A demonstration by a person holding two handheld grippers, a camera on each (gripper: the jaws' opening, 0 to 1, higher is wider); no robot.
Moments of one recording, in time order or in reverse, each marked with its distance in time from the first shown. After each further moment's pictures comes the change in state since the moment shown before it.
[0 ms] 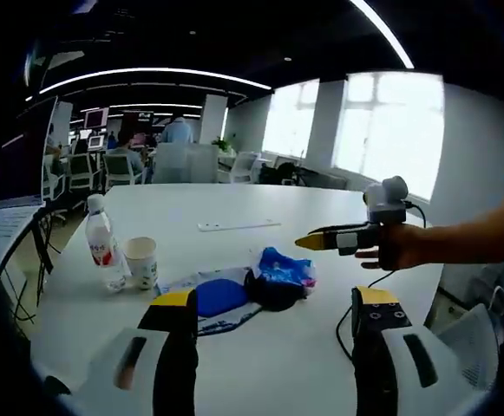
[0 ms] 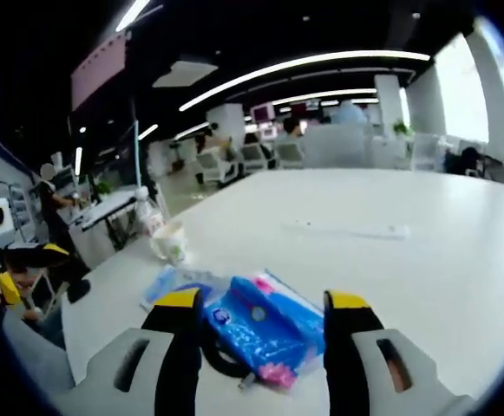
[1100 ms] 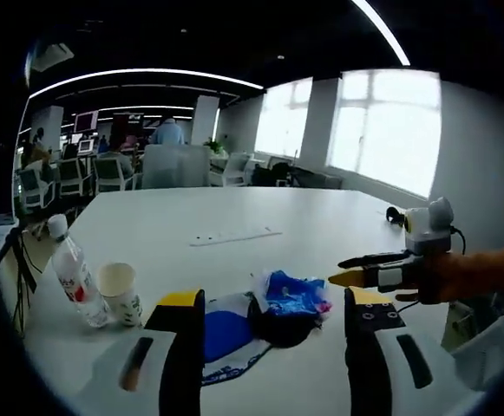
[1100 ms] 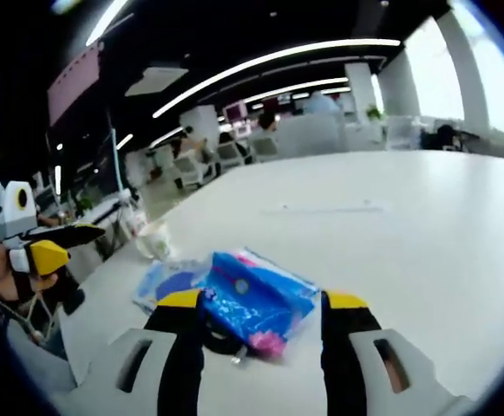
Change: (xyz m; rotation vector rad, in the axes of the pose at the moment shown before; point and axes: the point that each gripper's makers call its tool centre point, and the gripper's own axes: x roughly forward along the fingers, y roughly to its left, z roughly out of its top) left arm 0.081 0.012 0.019 0.037 0.012 -0.037; right arm -0.022 -0.019 -0.028 0.109 0.010 -0.096
